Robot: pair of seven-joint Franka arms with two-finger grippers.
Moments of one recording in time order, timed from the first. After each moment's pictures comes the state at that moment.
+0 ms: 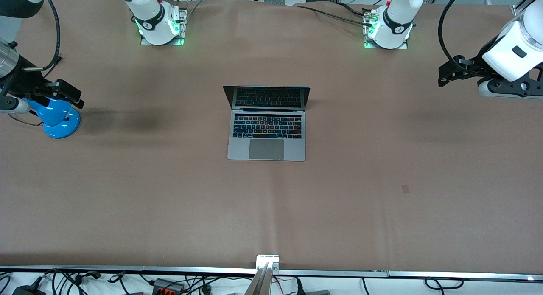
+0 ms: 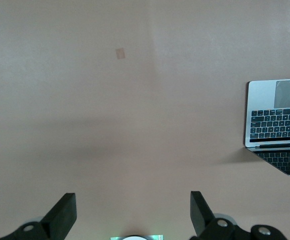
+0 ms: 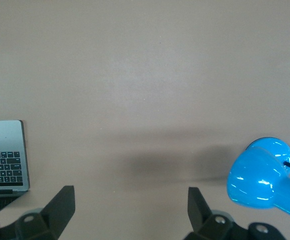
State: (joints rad) left arm 0.02 0.05 -0.14 -1.47 -0.01 1.41 -0.08; right arm -0.10 -0.02 0.09 -1.74 0.01 1.76 0.04
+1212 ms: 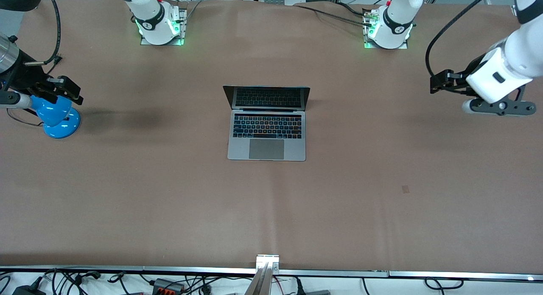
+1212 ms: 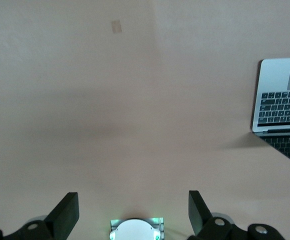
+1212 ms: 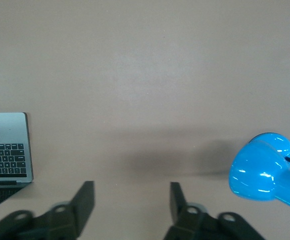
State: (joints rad) left arm 0.02 0.13 -0.14 -1.47 -0.01 1.35 -0.08; right arm -0.09 -0.04 0.09 -1.74 0.02 1.72 0.04
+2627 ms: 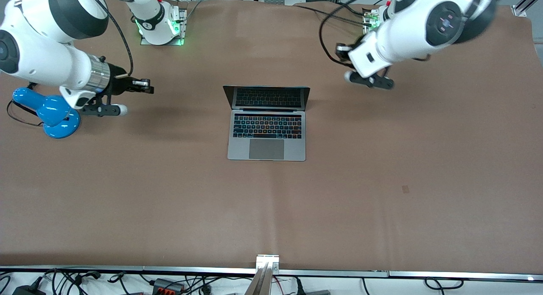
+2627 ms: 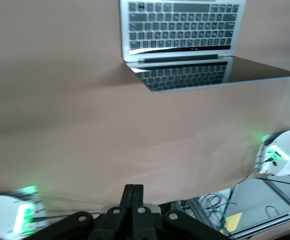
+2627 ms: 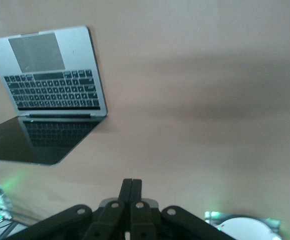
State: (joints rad) left arm -0.01 -0.07 -0.45 -1.95 -0.50 1.61 -0.32; right arm 0.09 0.01 0.09 -1.93 0.35 1.65 0.21
